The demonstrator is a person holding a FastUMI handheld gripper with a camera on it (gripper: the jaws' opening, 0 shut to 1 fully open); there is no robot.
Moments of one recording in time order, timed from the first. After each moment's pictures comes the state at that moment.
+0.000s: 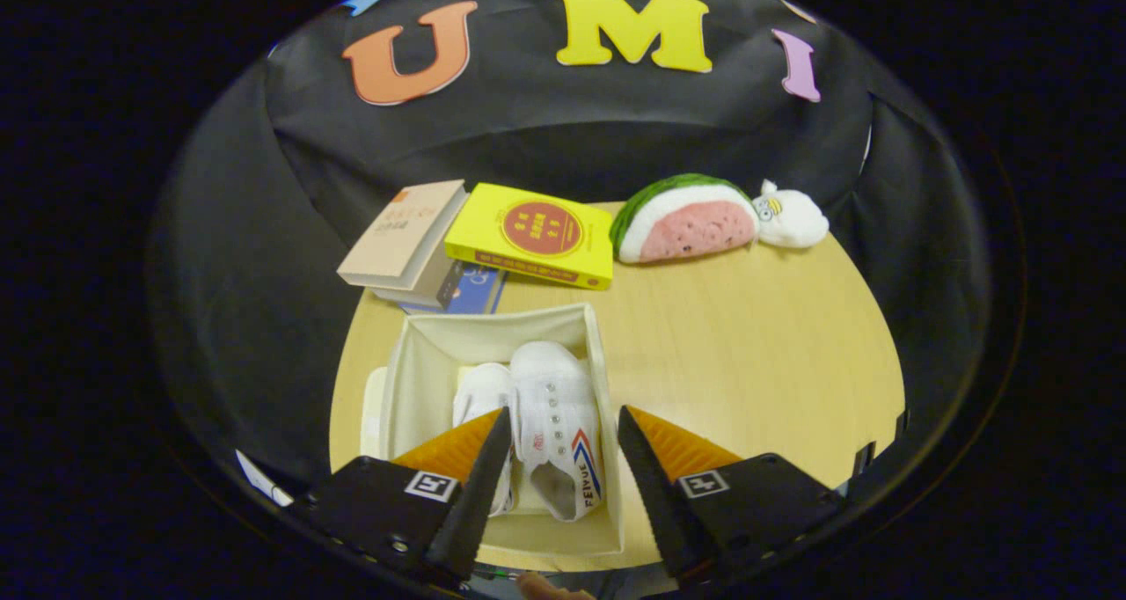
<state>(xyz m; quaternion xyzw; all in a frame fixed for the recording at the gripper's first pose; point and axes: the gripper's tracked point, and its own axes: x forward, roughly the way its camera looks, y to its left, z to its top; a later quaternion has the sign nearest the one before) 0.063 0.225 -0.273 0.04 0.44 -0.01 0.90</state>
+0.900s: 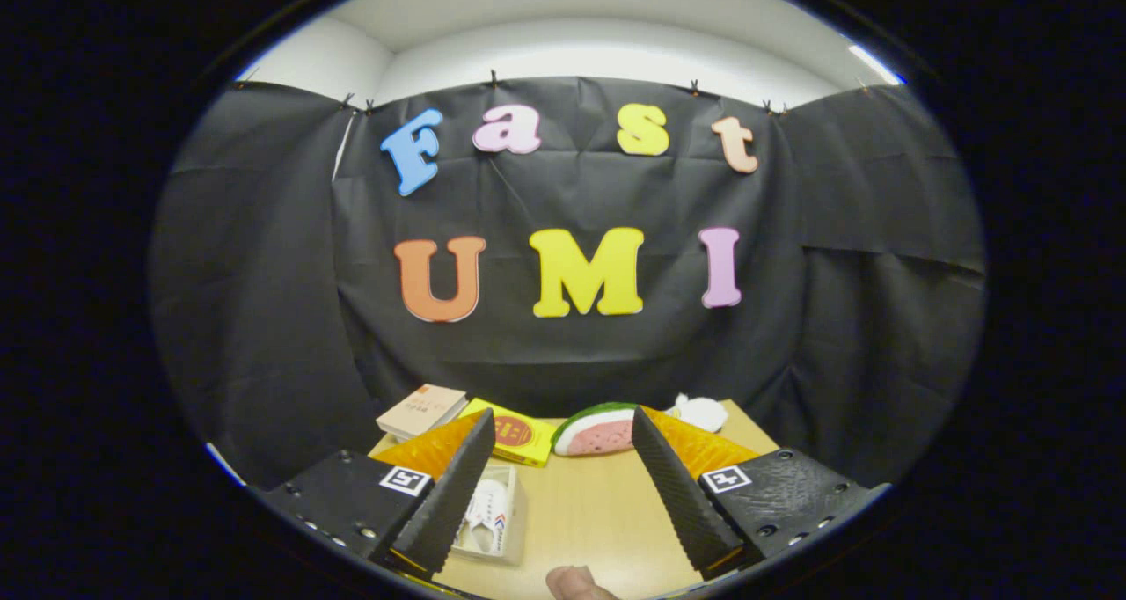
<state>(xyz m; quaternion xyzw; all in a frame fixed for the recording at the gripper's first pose) -0.072 0.091 -0.009 0.01 0.07 0.00 1.00</state>
